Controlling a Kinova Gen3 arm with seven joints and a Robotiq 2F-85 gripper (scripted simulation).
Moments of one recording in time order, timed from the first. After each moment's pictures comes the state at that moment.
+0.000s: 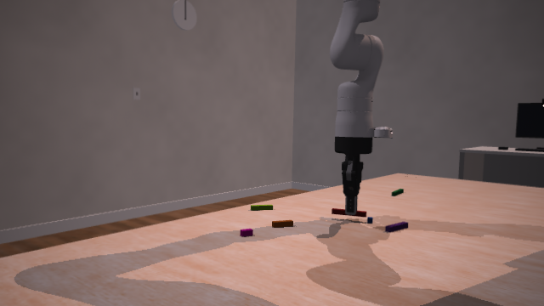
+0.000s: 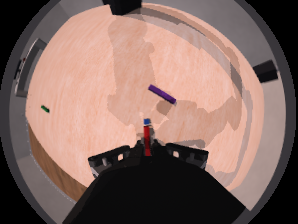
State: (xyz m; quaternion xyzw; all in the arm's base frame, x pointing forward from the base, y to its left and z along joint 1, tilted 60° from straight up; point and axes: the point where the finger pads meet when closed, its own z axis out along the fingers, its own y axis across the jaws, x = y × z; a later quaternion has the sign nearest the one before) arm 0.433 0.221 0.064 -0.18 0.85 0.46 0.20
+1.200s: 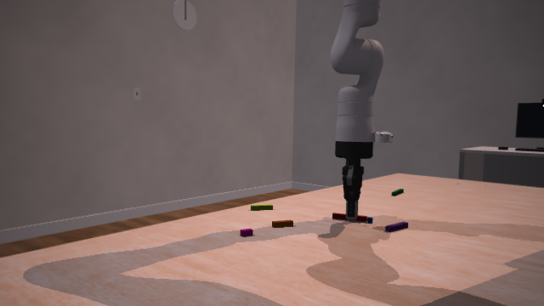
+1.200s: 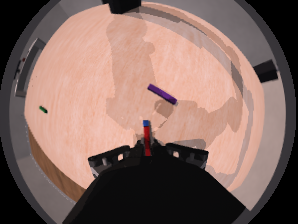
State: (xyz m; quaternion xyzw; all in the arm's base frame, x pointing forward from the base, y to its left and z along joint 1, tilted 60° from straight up) arm 0.433 0.230 0.060 -0.18 0.85 0.46 0.20
